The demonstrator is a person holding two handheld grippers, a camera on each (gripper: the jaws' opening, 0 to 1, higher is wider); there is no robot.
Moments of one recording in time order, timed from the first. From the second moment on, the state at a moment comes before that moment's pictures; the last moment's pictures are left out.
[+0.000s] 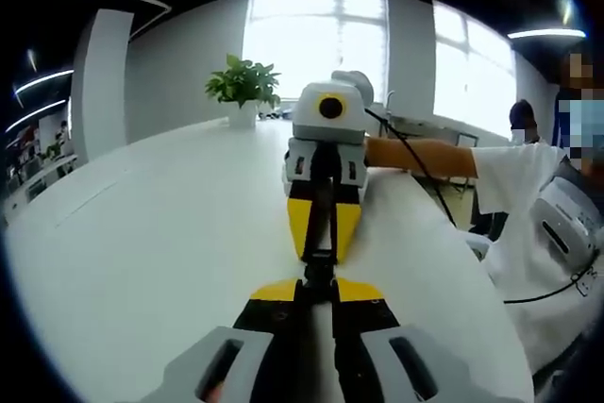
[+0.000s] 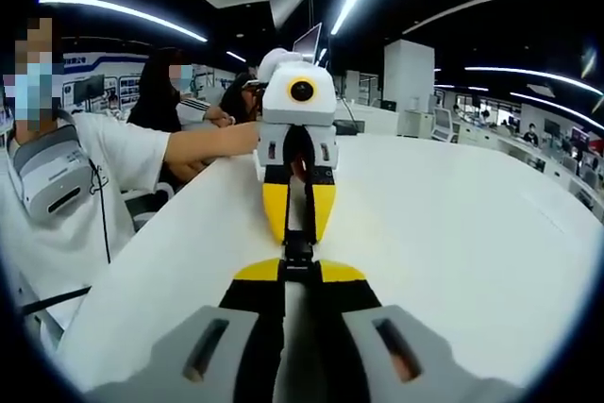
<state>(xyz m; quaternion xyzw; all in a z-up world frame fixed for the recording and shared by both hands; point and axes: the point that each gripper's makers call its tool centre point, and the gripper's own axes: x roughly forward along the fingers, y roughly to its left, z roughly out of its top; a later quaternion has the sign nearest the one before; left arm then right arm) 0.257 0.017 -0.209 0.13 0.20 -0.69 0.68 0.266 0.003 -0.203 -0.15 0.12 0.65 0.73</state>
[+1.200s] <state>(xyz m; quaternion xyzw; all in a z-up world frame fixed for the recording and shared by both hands) 0.253 0.028 -0.180 0.09 0.15 -0.66 0.73 0.271 0.010 -0.193 -0.17 0.13 0.65 0.73</state>
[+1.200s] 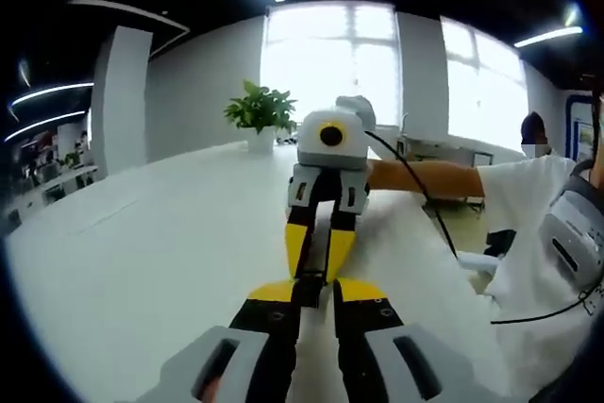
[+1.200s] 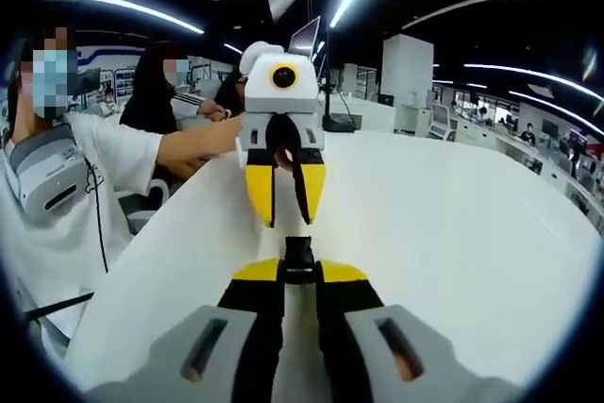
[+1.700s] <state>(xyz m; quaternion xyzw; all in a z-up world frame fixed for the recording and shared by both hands) 0.248 0.049 -0.169 0.02 0.18 -0.62 0.77 0.301 0.015 -0.199 -0.17 0.13 0.64 0.74</state>
